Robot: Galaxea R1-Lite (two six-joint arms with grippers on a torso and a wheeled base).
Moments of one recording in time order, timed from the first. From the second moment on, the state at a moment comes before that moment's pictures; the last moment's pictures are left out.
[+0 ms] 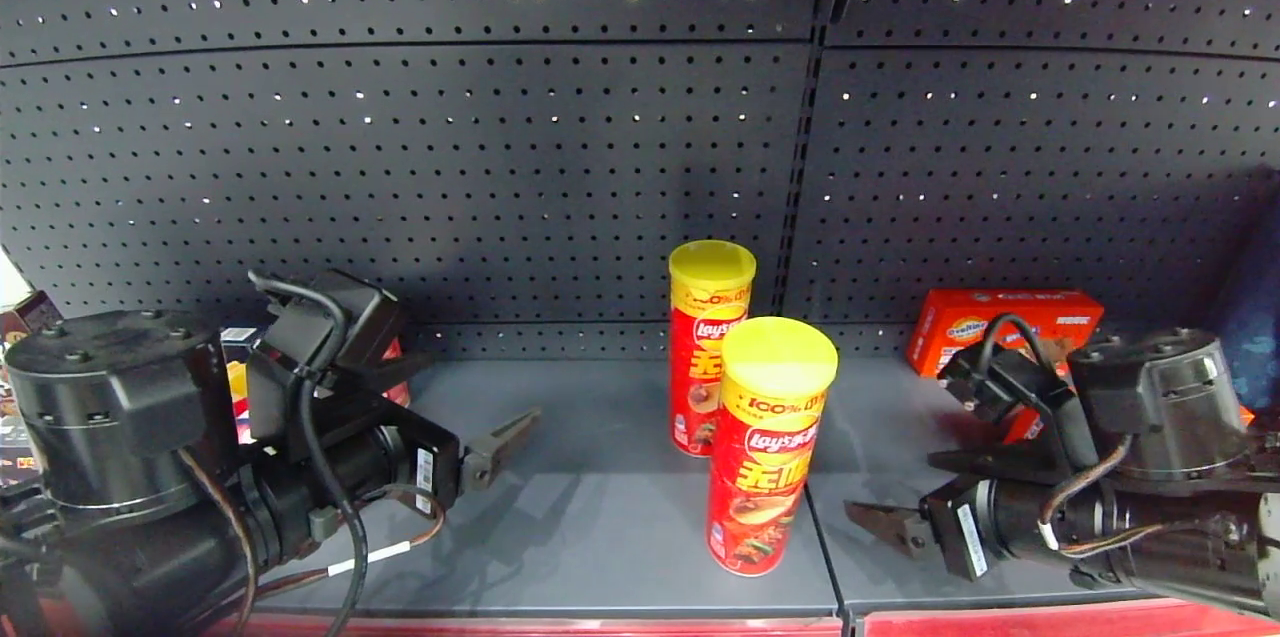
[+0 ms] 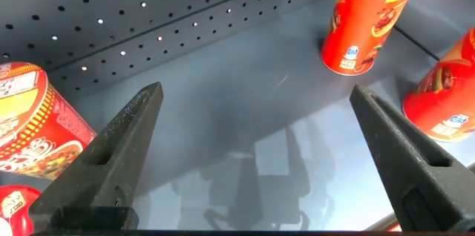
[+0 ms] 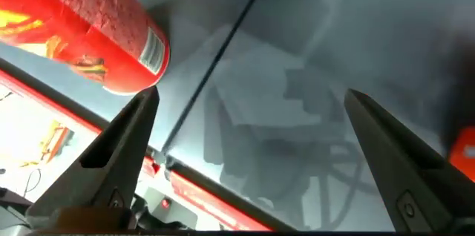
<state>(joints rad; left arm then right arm) -0.50 1.46 -0.47 -0.72 0.08 0.05 0.58 1.50 -0.61 -0.29 -0.05 0.05</state>
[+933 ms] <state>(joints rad) -0.48 1.47 -0.47 -0.72 0.08 0.05 0.64 1.64 -0.70 -0.32 -0.05 0.05</state>
